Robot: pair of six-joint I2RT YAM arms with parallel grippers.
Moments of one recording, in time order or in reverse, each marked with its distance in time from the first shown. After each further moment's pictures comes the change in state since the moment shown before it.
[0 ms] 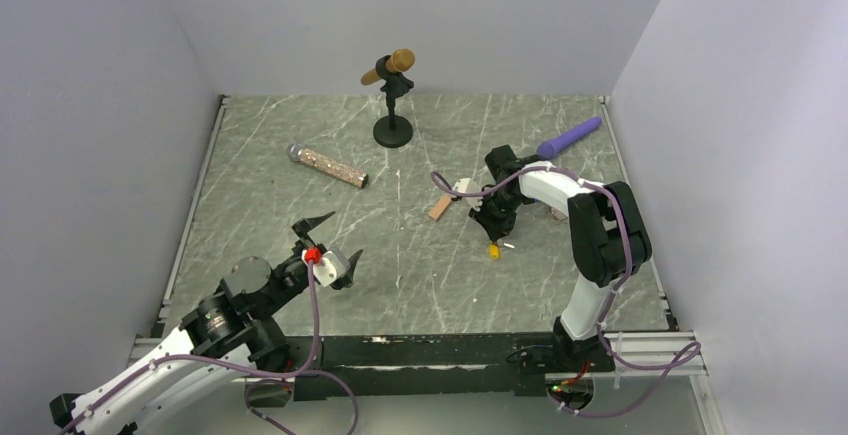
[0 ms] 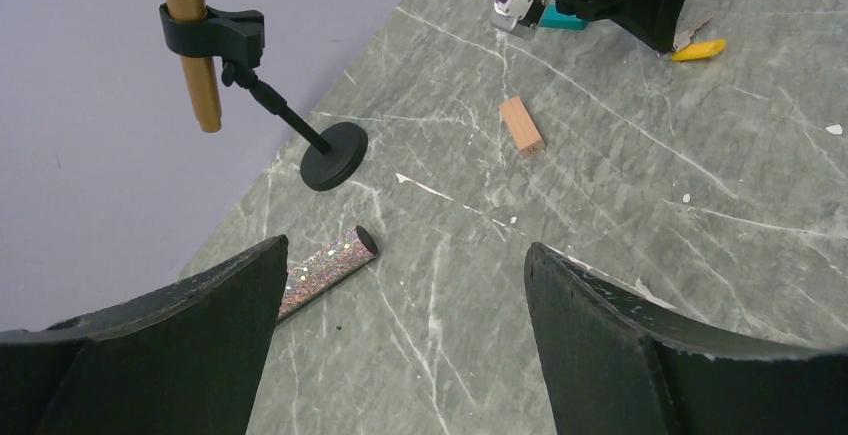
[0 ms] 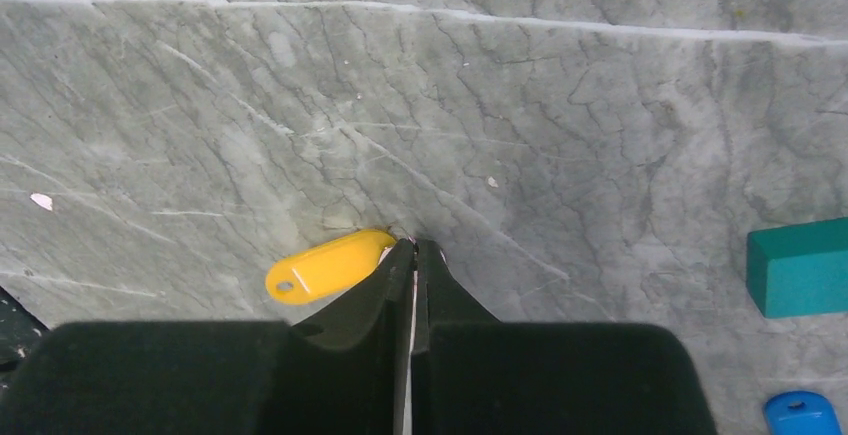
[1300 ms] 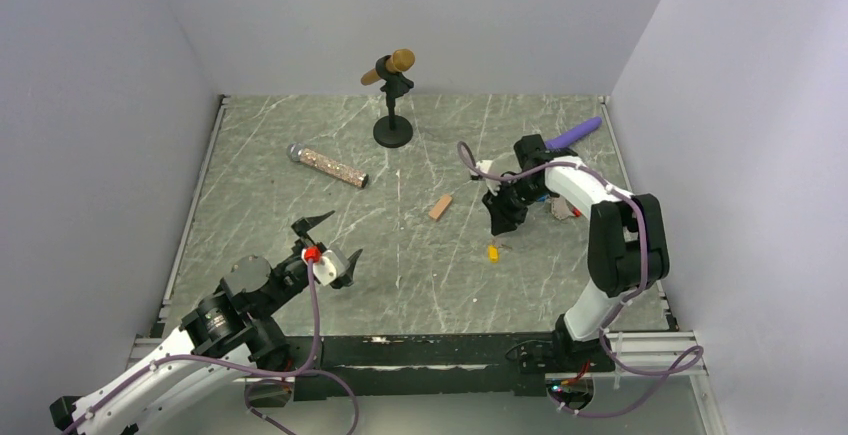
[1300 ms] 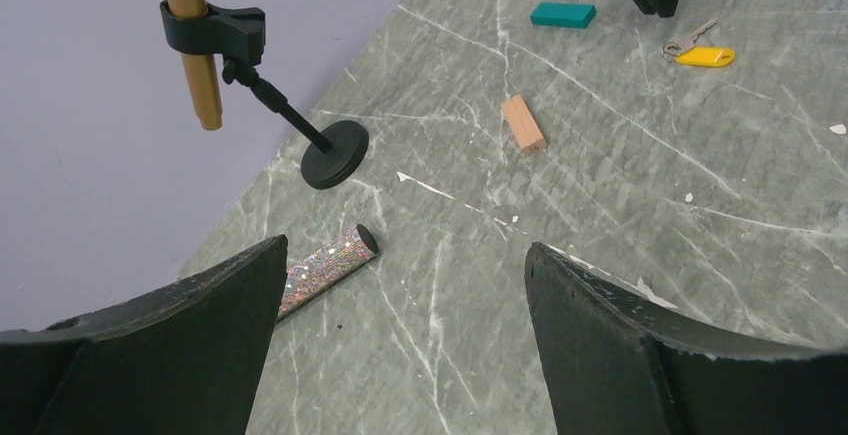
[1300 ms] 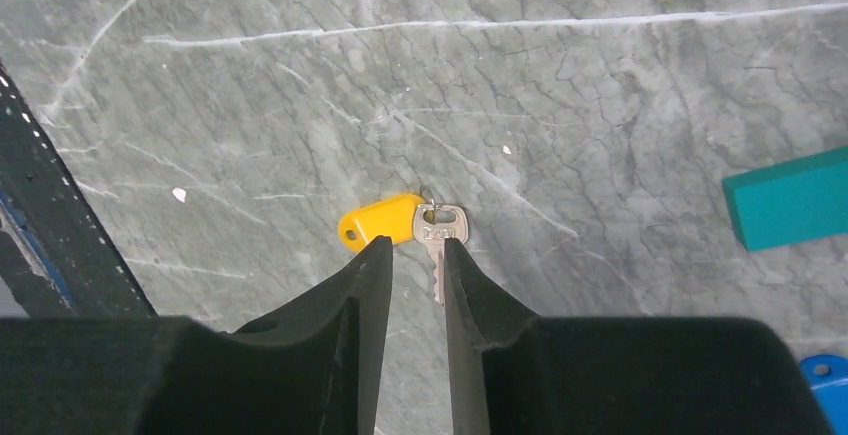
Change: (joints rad) left arm 0.019 0.002 0.000 0.000 0.015 -0.002; right arm -0.138 -0.086 0.013 -0.069 -0.245 -0.001
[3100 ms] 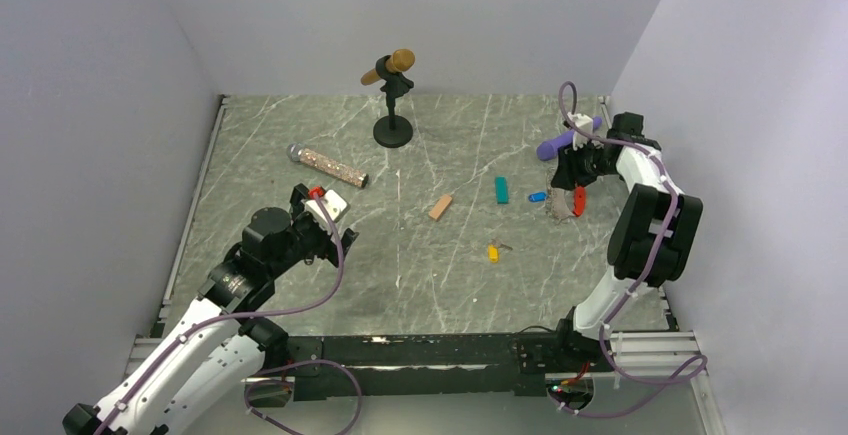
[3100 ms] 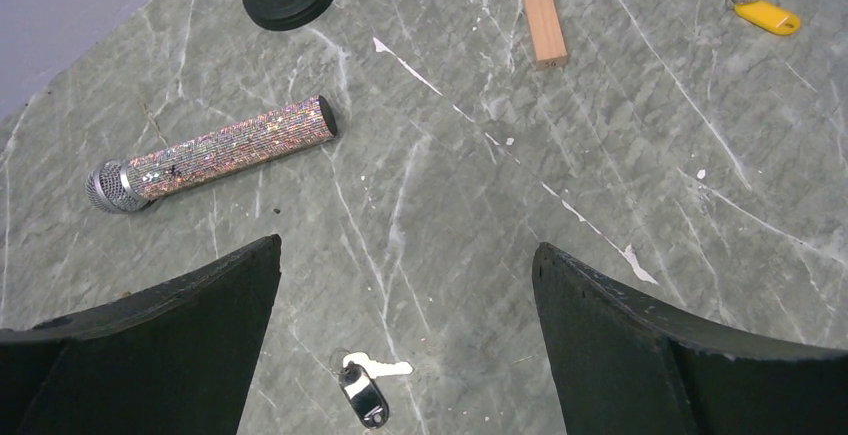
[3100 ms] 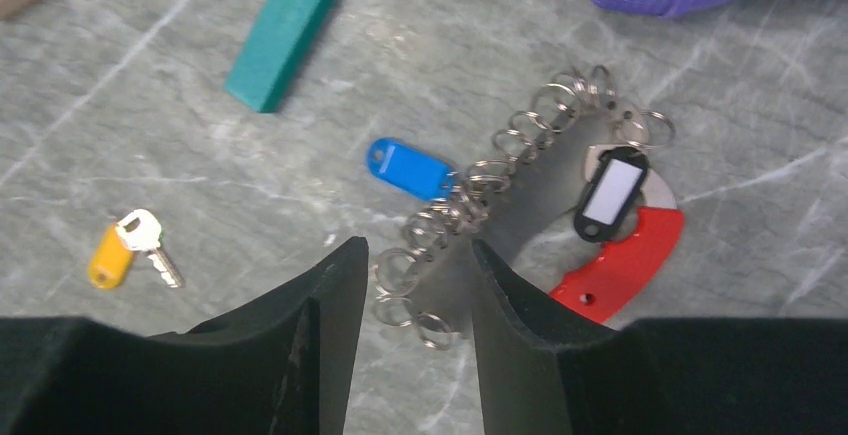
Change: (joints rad) left arm 0.358 0.321 0.139 -0.097 0.200 -0.259; right arm -0.514 0.050 0.152 0.194 -0.096 0.163
